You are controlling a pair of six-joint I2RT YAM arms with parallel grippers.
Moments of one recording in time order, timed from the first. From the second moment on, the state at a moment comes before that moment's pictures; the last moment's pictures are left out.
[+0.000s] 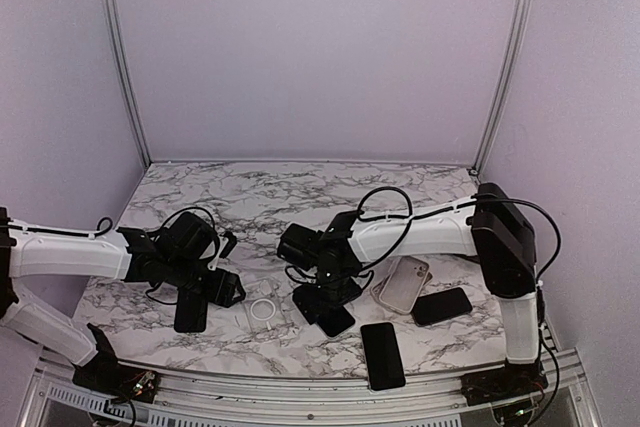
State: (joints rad) left arm -0.78 1.34 0.66 -0.34 0.07 -0.42; right arm 1.10 2.11 1.56 -0.89 0.06 0.50
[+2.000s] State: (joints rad) left arm -0.79 1.36 0.65 -0.15 0.00 -0.62; right arm 1.31 1.86 1.14 0.06 0.40 0.21
